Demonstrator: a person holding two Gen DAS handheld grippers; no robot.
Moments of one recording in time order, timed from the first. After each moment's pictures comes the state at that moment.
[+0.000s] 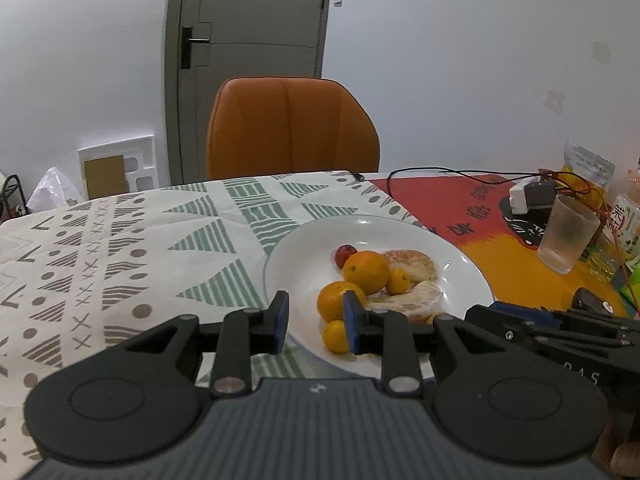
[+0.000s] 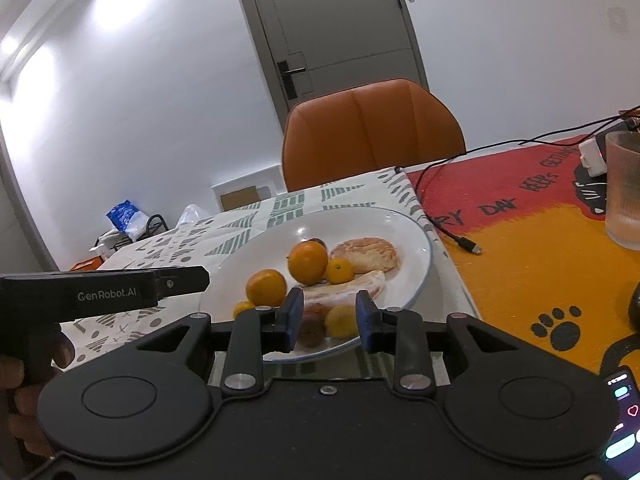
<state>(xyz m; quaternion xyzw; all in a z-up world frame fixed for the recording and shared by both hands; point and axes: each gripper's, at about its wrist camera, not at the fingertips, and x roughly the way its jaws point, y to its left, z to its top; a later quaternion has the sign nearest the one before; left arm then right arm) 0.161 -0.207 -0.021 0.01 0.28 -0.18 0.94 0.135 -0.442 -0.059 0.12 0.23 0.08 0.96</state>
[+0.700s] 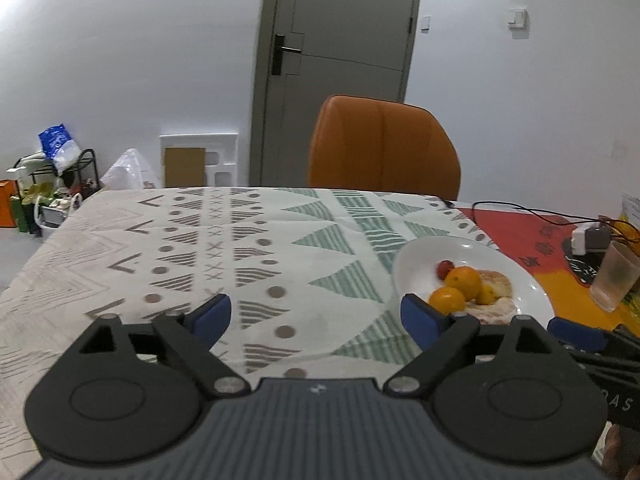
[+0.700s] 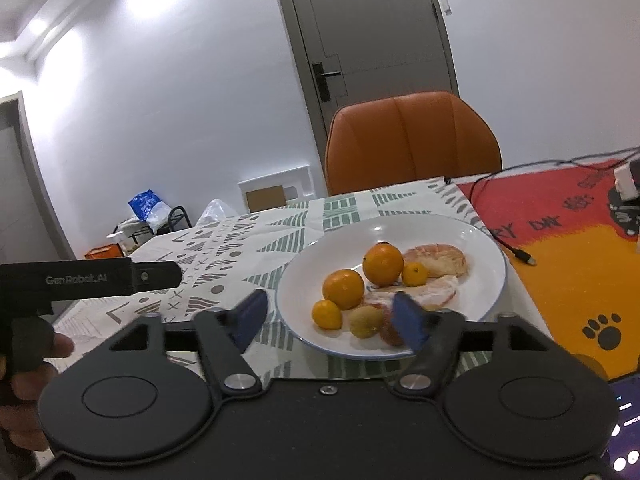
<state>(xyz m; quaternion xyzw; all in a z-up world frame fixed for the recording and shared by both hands) 0.131 -0.125 -0.001 -0.04 0.27 -0.07 0.96 0.122 -0.386 -0.043 0.08 0.22 0.11 0.97</state>
